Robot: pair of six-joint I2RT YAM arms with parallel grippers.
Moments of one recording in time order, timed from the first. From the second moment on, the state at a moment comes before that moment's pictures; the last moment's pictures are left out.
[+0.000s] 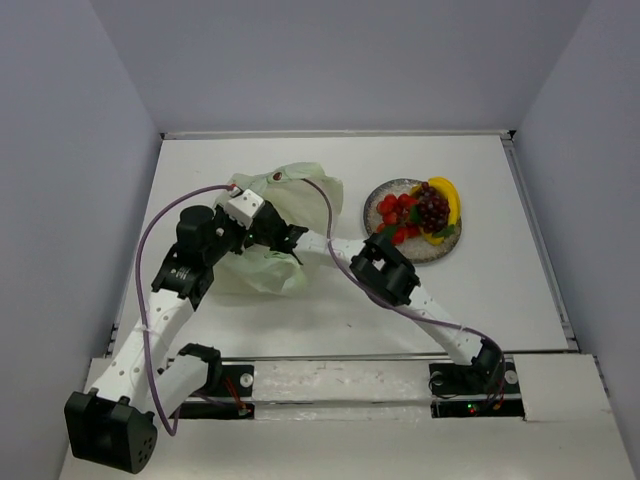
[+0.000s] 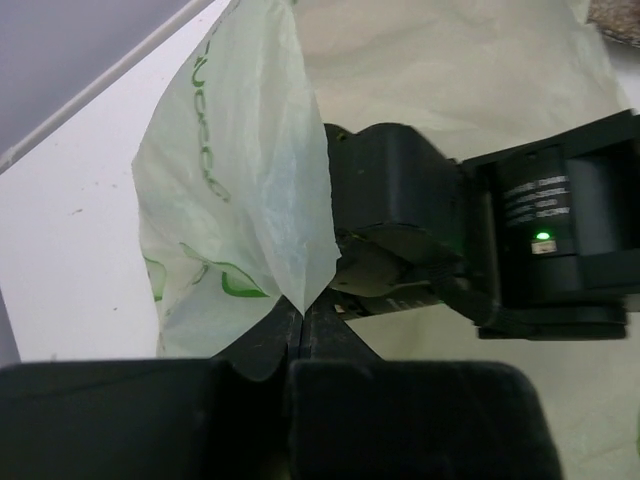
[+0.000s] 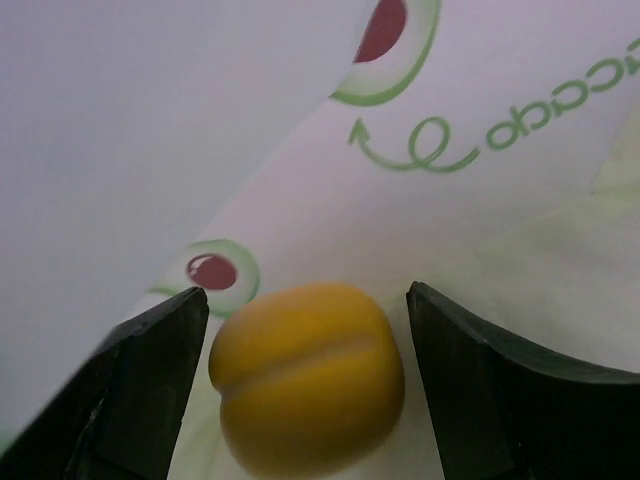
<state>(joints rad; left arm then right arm) -0.26 0.87 0.69 -0.18 0.18 0.37 0.98 2.62 2.09 0.22 -0.10 0.51</state>
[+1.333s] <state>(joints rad) -0.25 0.94 0.79 -0.21 0.16 0.29 0.98 1.71 1.33 0.07 -0.03 0.28</state>
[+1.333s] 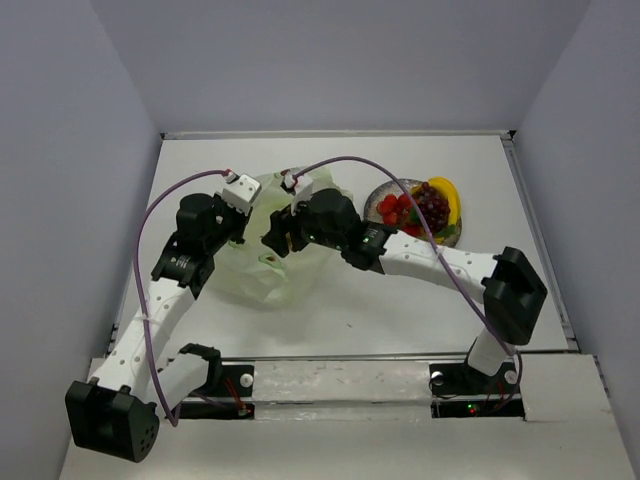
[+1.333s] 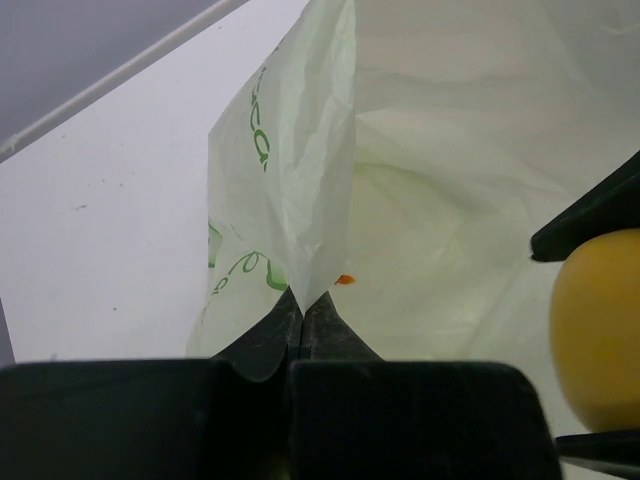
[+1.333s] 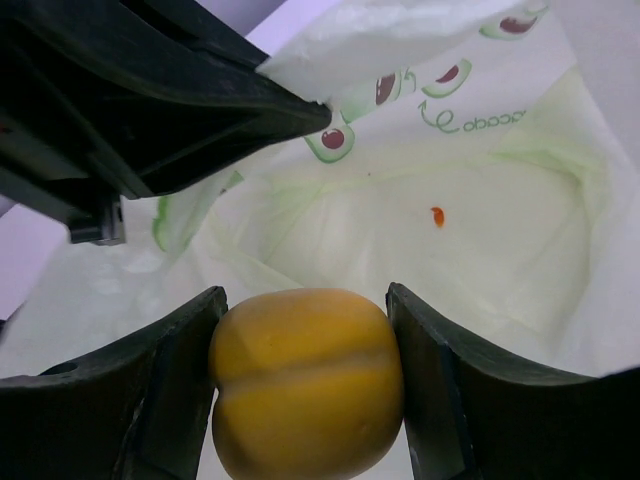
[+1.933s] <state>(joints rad) -0.25 0.94 0.79 -0.20 0.14 0.29 0.69 1.14 1.03 -0.24 0.46 0.48</state>
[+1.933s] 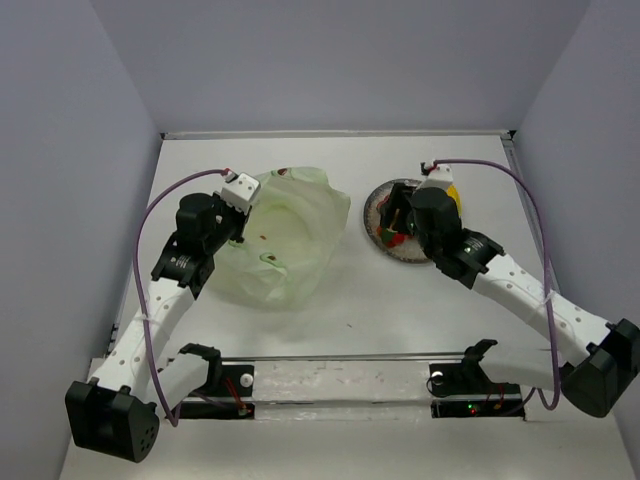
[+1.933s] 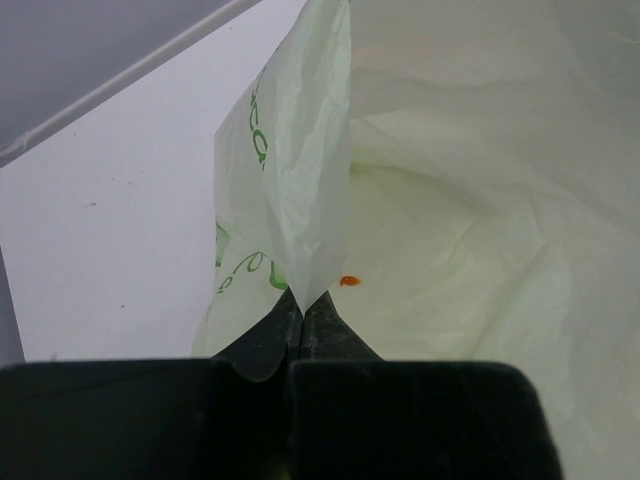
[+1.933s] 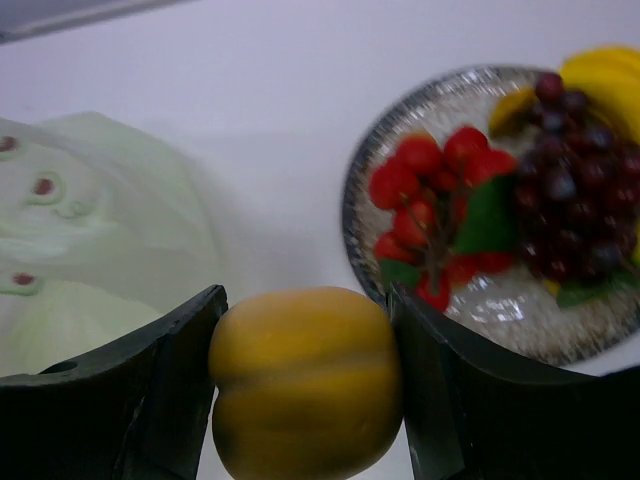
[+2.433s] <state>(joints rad) -0.25 0.92 0.79 -0.19 0.16 0.29 0.55 1.35 0.85 -0.37 0.61 0.82</state>
